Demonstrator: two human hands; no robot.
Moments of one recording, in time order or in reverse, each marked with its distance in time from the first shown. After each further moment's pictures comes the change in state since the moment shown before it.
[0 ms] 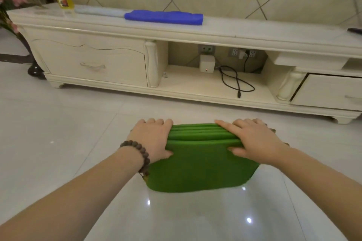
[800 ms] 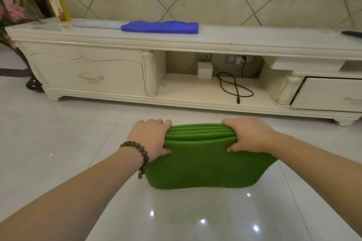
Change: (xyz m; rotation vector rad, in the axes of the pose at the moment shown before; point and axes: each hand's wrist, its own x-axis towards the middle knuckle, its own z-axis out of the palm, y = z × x) left_hand 0.028 -0.016 0.002 -0.016 0.019 0.001; right_hand 0.039 0.006 -0.014 0.173 -0.095 0.091
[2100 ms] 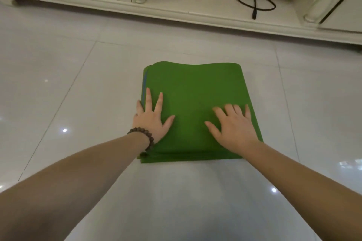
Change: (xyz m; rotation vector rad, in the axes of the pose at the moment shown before) left_hand -0.055 0.053 0.221 -0.330 -0.331 -0.328; right_hand -0.051 -0.053 0.200 0.009 -0.101 0.190
